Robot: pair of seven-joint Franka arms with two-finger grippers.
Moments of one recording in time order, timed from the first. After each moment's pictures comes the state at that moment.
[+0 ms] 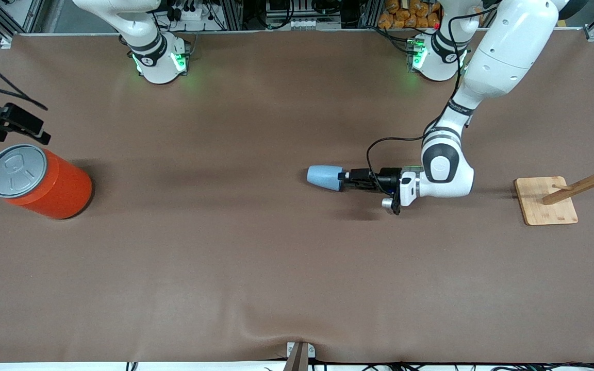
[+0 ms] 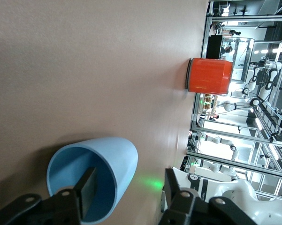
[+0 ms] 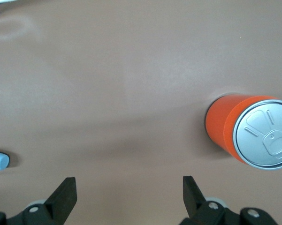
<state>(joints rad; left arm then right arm) -0.14 0.62 -0.20 -2.00 -1.42 2.05 0.88 -0.01 0.00 0.01 -1.50 0.07 1.52 0.11</state>
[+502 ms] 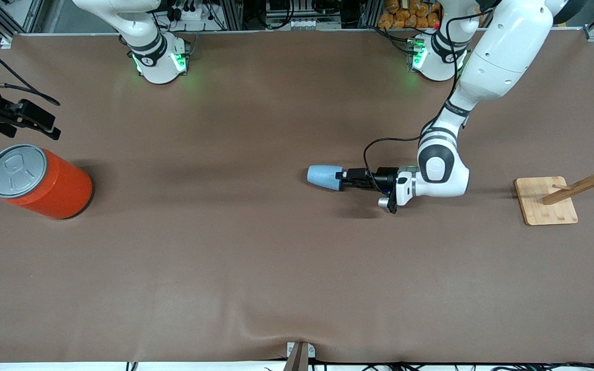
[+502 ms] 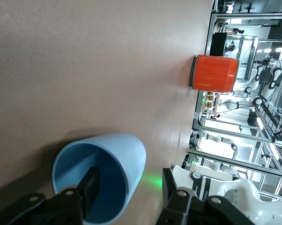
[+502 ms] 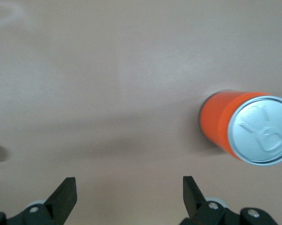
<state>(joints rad) -0.15 0.65 -0.20 -2.00 -1.42 2.06 0.88 -0.01 -0.02 0.03 -1.53 0.01 1.52 0.10</state>
